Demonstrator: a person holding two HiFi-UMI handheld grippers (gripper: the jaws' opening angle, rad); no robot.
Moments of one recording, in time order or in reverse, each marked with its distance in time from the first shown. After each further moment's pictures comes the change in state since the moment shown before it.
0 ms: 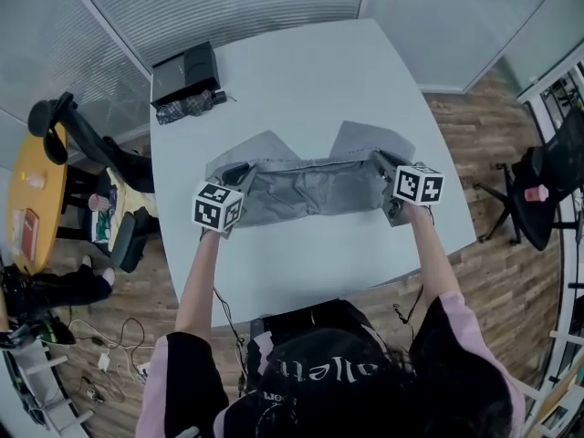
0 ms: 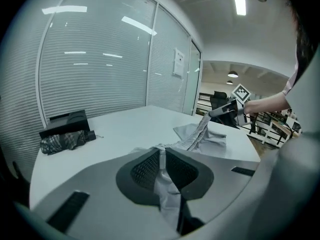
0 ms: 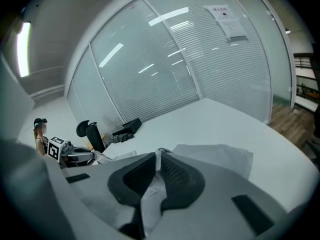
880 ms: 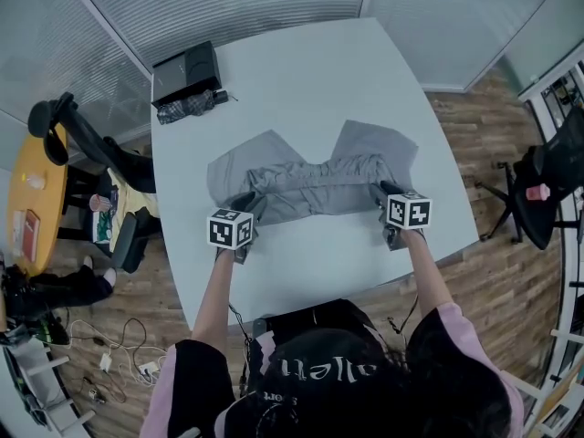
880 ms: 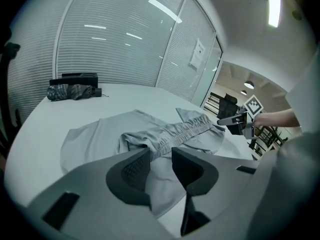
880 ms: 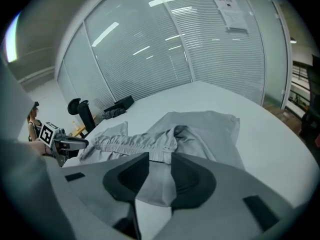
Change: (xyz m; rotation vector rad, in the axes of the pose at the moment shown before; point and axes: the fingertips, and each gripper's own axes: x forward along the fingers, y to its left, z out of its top) left arm 0.009 -0.023 -0.098 -0.260 0.130 0.008; right arm -0.006 -0.020 -0.102 -0.038 0.180 -0.115
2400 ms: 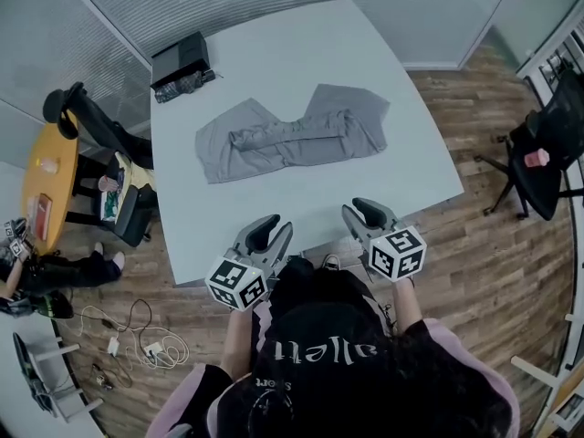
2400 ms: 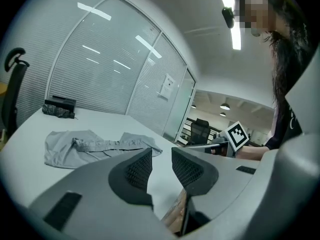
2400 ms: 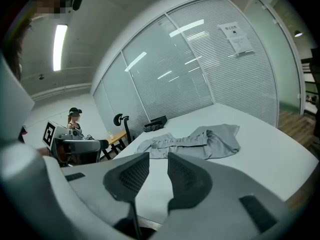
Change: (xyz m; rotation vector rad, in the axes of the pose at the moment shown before) left arm -0.152 -0.274 -0.019 0.040 -0.345 -0.182; right arm -0.201 0.122 -0.078 -0.104 -0.257 0.253
